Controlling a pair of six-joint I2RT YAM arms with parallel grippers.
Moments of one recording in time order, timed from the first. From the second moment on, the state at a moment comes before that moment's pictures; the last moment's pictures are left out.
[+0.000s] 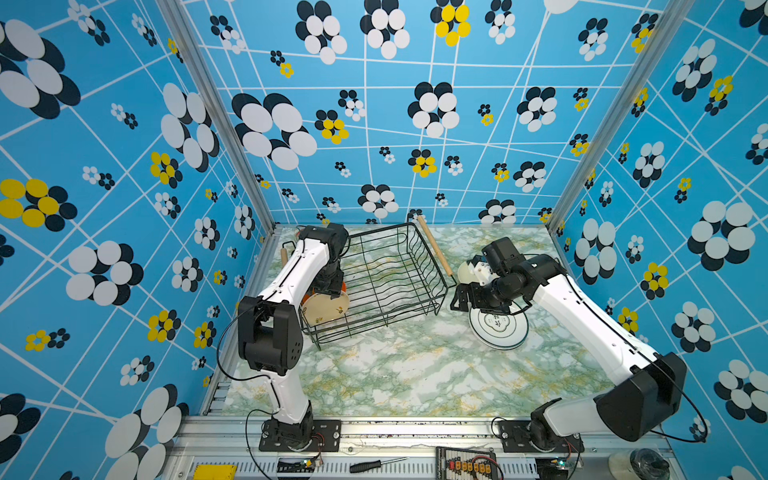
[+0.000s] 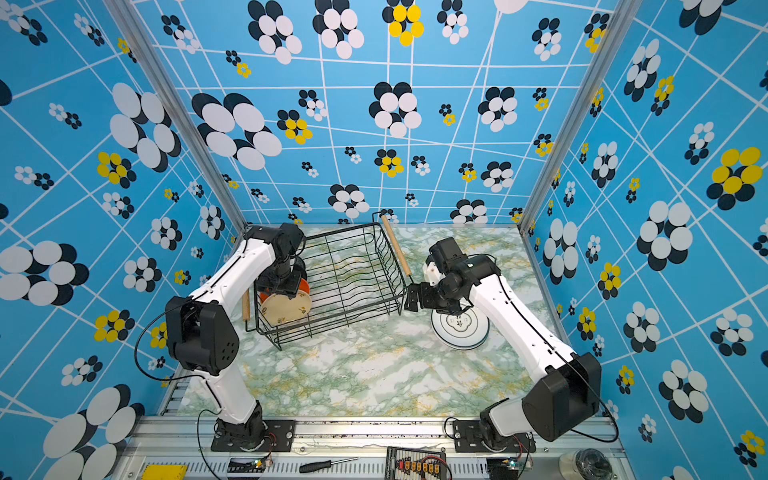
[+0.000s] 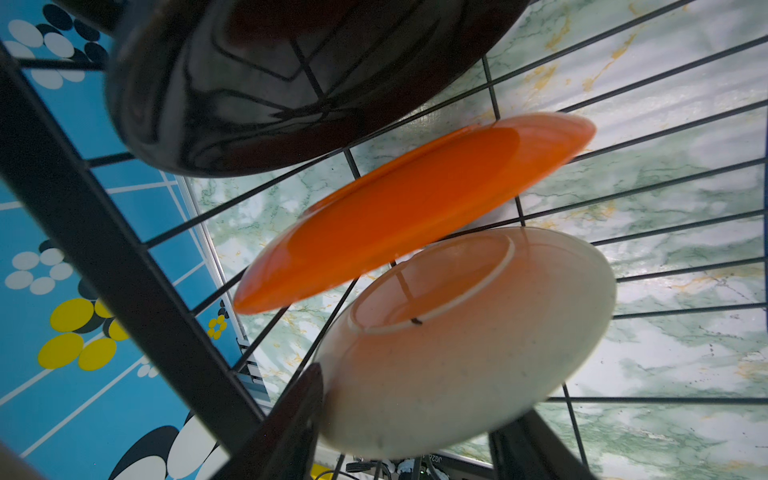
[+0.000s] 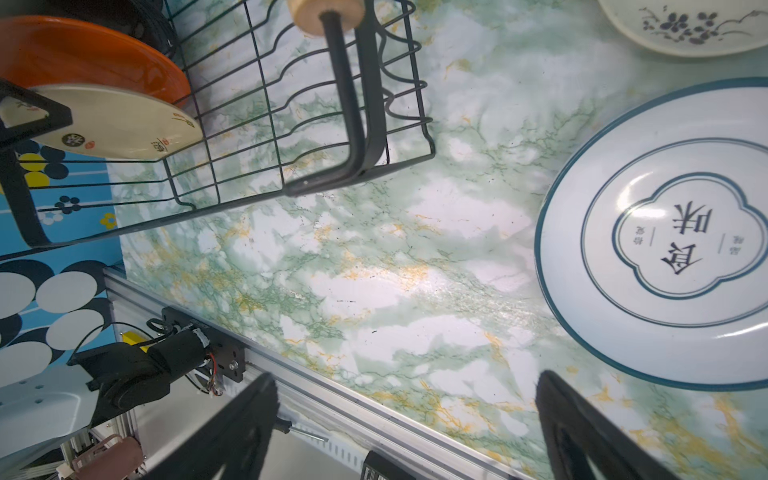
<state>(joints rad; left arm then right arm) -0.20 1.83 1.66 -1.39 -0.24 -0.15 0.46 1.46 1.38 -1.14 -0.26 0.38</state>
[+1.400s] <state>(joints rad) -0.19 1.83 1.64 -1.35 -0.22 -0.14 0.42 2.15 2.10 -1.21 -0.14 0.27</state>
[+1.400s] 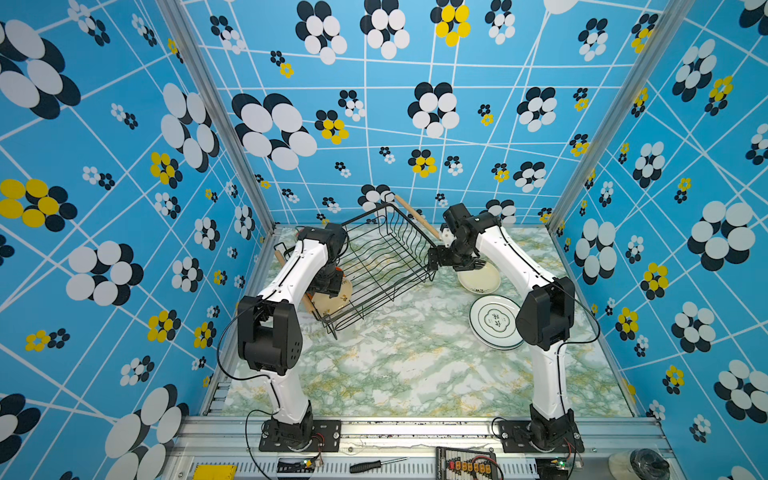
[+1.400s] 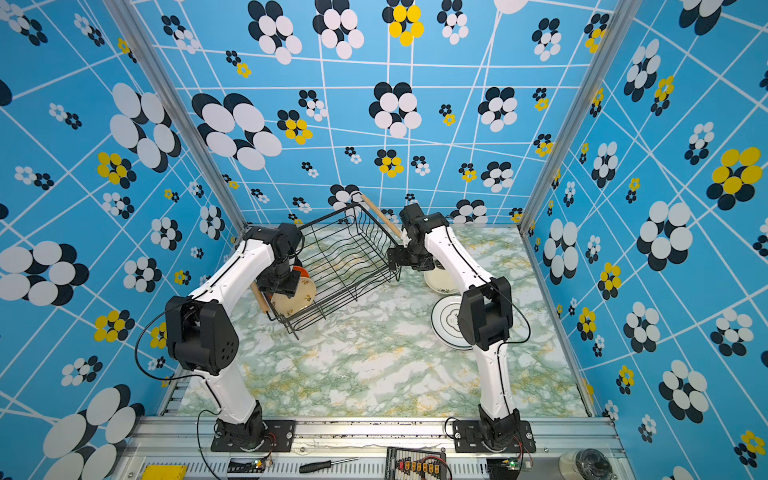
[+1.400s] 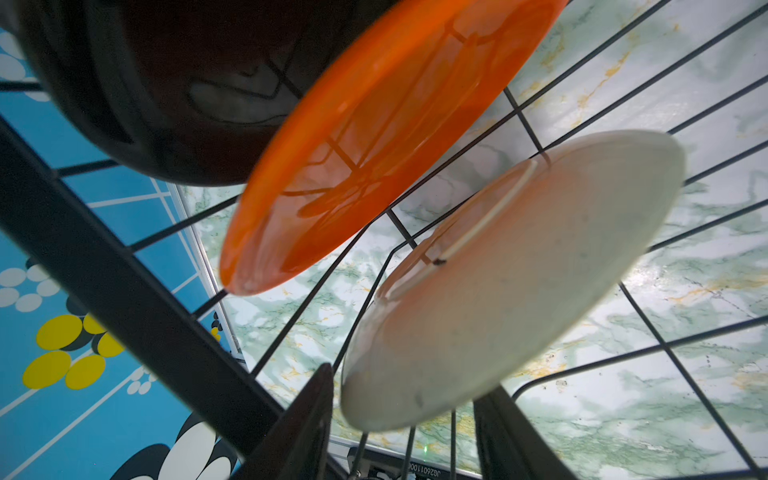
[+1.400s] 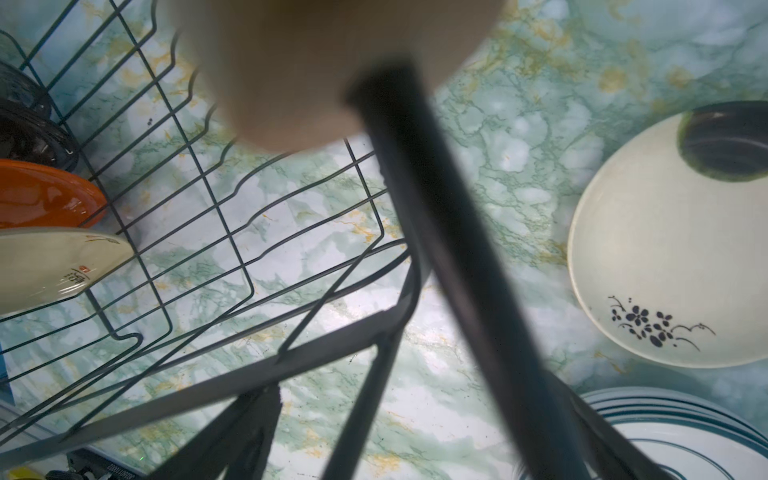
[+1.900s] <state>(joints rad) -0.18 1.86 1.64 -1.26 -0.23 -0.10 0.39 1.94 1.80 -1.13 -0.17 0.27</state>
